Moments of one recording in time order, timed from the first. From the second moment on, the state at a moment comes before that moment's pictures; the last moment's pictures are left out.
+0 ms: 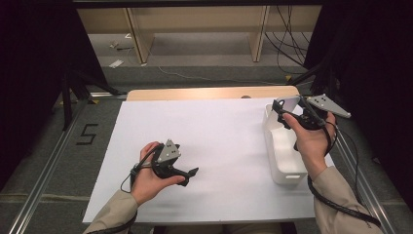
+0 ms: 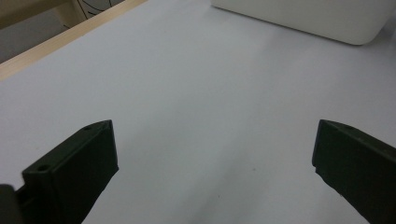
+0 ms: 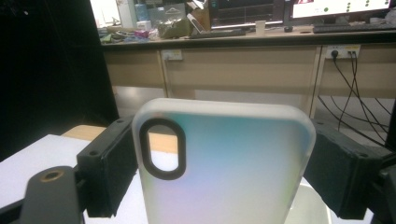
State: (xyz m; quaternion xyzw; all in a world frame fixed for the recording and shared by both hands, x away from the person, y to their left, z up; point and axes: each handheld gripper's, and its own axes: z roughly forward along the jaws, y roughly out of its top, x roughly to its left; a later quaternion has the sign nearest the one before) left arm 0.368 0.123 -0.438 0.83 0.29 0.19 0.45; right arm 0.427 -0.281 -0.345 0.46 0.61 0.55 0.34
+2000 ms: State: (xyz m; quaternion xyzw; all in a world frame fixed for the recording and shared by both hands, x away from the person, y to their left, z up) left arm 0.368 0.124 -0.436 0.82 0.29 0.19 0.45; right arm 0.438 -0.306 -0.352 0.49 0.60 0.53 0.36
